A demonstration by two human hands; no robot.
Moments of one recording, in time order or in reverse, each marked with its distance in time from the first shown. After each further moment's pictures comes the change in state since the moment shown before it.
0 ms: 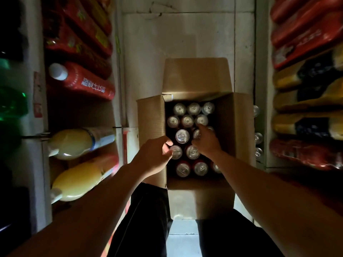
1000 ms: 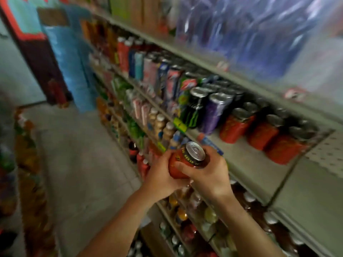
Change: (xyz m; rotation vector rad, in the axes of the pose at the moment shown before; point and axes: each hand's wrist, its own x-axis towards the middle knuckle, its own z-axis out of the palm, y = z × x) left_hand -0.293 0.599 -0.197 -0.167 -0.042 1.013; right_hand -0.548 -0.210 -0.576 0.656 1.108 -0.229
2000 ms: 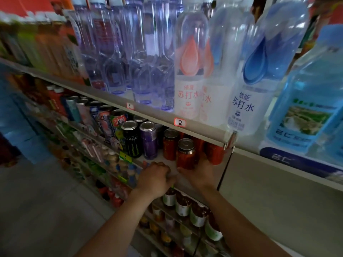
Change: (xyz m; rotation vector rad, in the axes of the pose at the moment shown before) left_hand 0.096 0.076 0.099 0.993 -0.327 0.286; right_hand 0.057 0.080 -0.122 -0.189 0.386 0.197
